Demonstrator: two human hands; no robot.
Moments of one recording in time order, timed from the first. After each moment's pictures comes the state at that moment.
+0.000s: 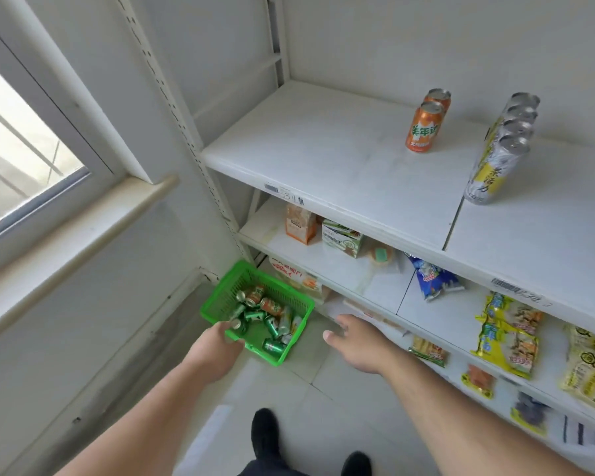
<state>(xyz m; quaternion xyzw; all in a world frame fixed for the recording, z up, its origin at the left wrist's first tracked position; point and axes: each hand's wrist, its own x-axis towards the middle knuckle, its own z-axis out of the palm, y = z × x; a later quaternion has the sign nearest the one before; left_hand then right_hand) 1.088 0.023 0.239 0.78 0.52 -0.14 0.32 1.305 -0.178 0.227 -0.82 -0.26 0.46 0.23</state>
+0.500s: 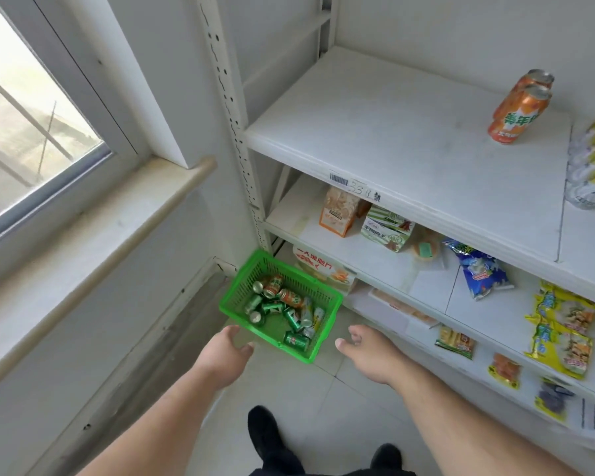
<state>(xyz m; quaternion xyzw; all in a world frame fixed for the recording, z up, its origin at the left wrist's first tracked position) 1.014 0.184 0.176 0.76 0.50 -0.17 0.38 1.219 -0.027 0.177 -0.83 -0.20 0.48 0.20</state>
